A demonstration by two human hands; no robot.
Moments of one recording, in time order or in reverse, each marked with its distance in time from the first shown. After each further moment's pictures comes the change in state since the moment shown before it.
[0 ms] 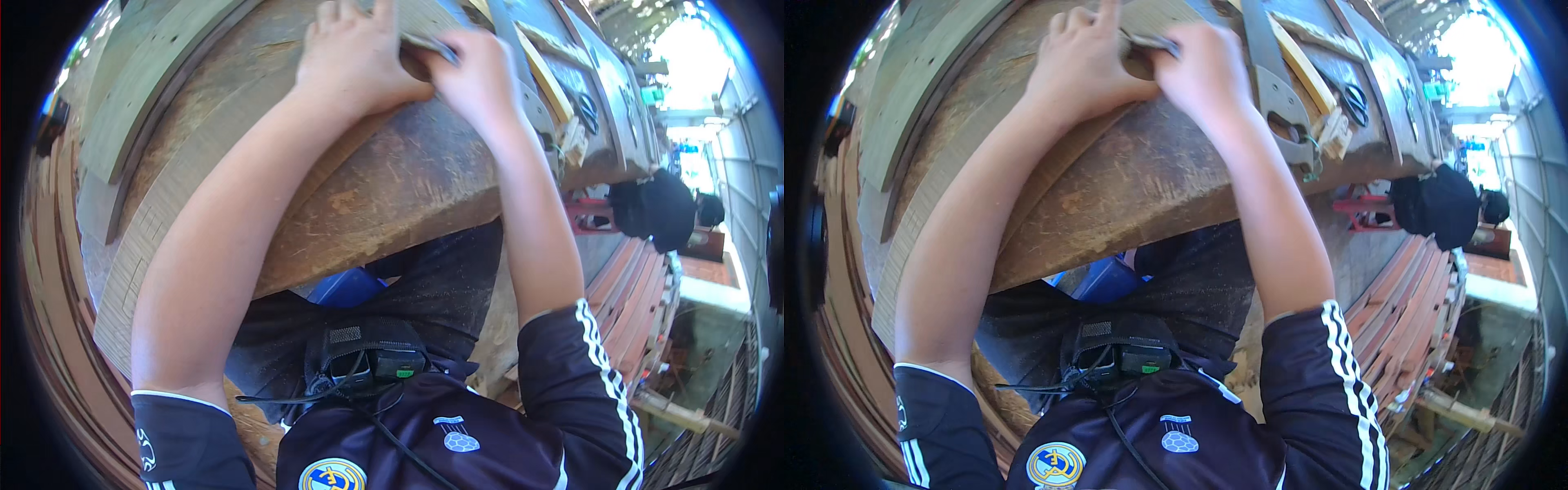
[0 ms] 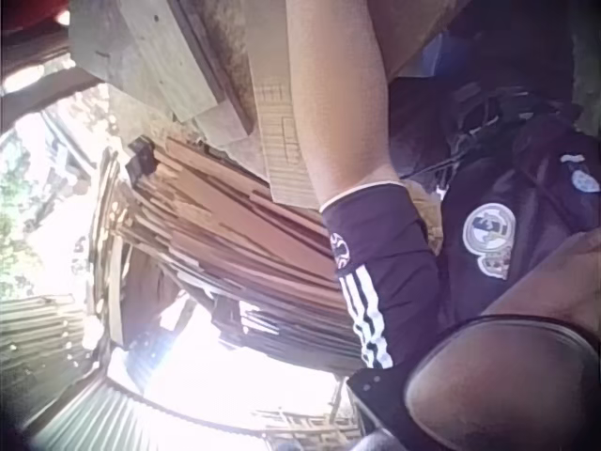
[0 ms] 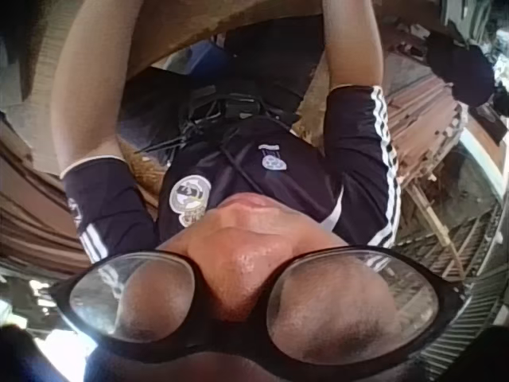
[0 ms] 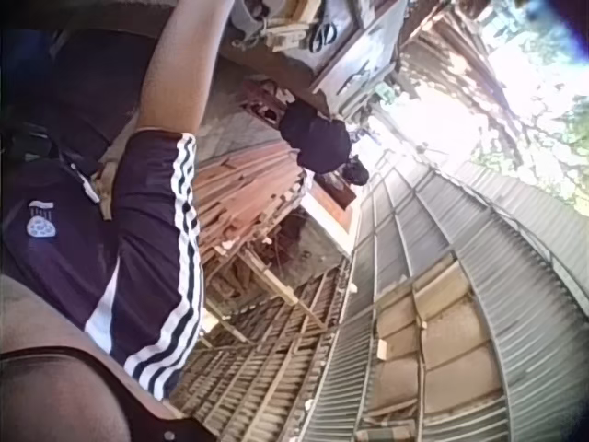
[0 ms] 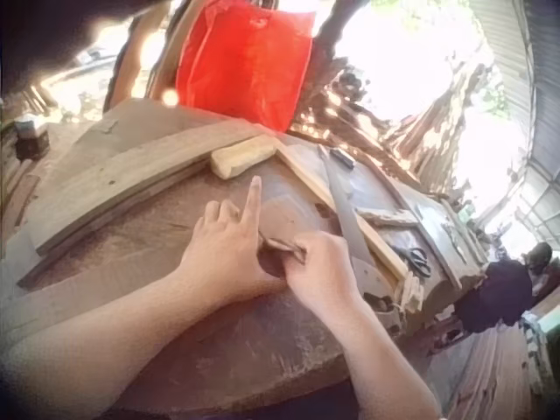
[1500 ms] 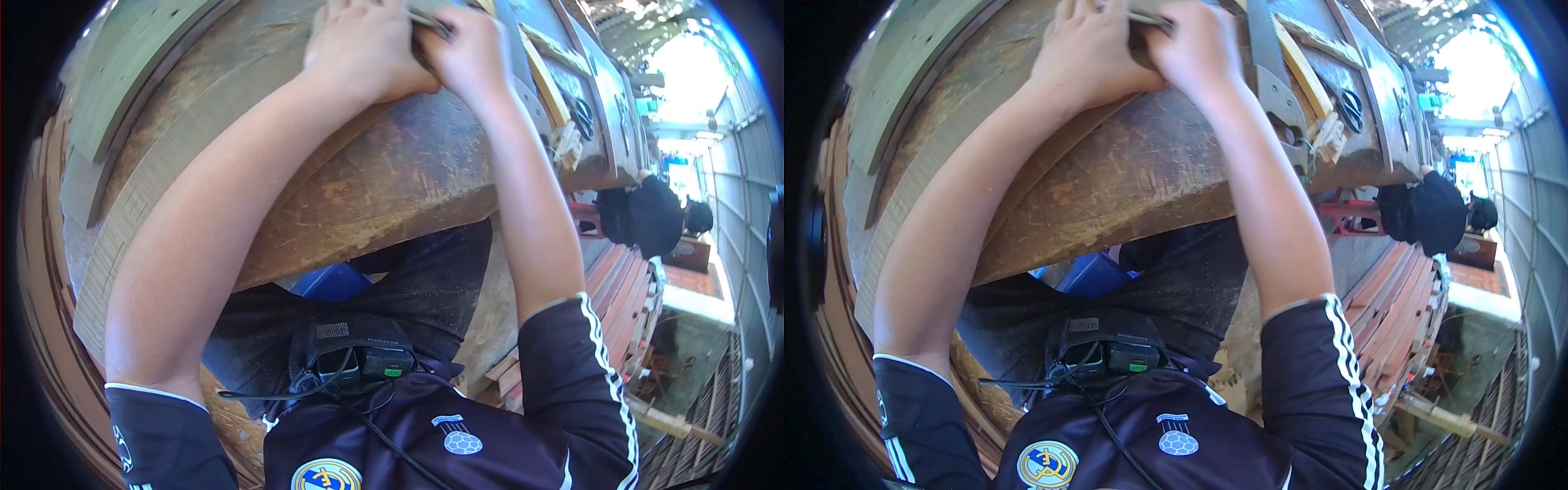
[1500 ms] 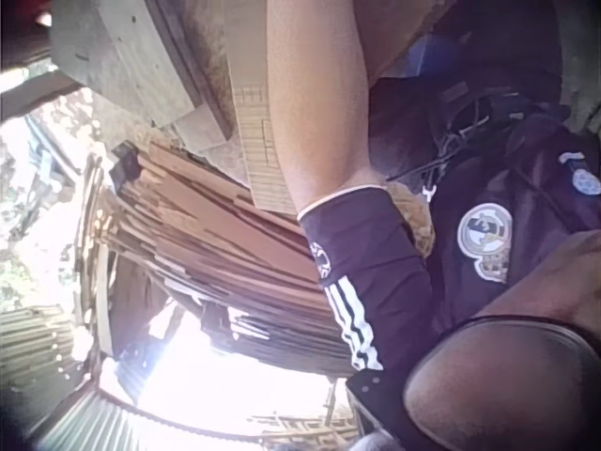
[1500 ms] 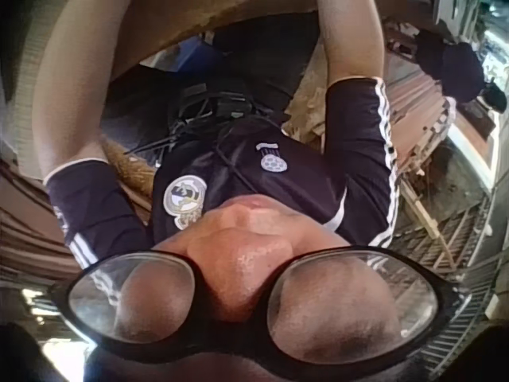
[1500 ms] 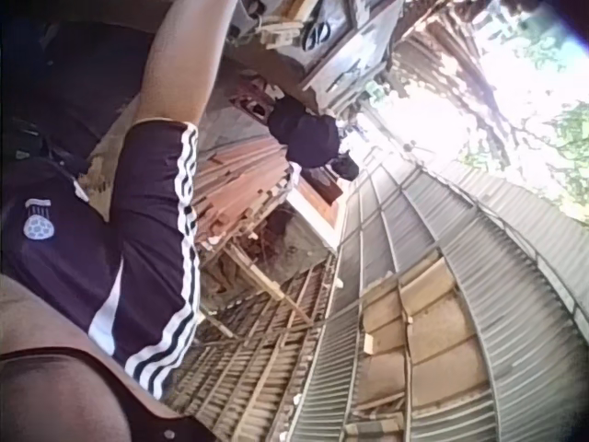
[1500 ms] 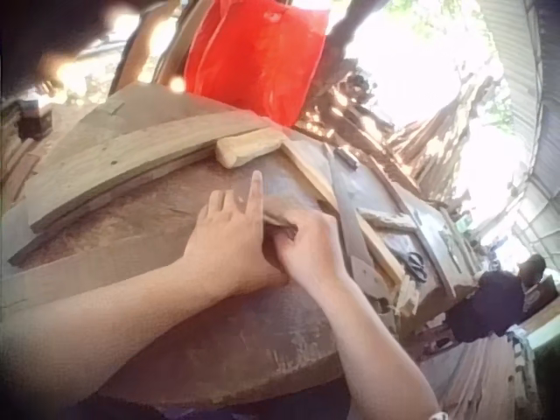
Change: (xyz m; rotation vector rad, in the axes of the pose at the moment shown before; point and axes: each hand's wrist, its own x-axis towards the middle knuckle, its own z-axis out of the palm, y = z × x) left_hand 0.002 0.019 0.006 0.010 0.023 0.000; right_hand 0.016 0.022 0.007 0.018 0.091 -0.078
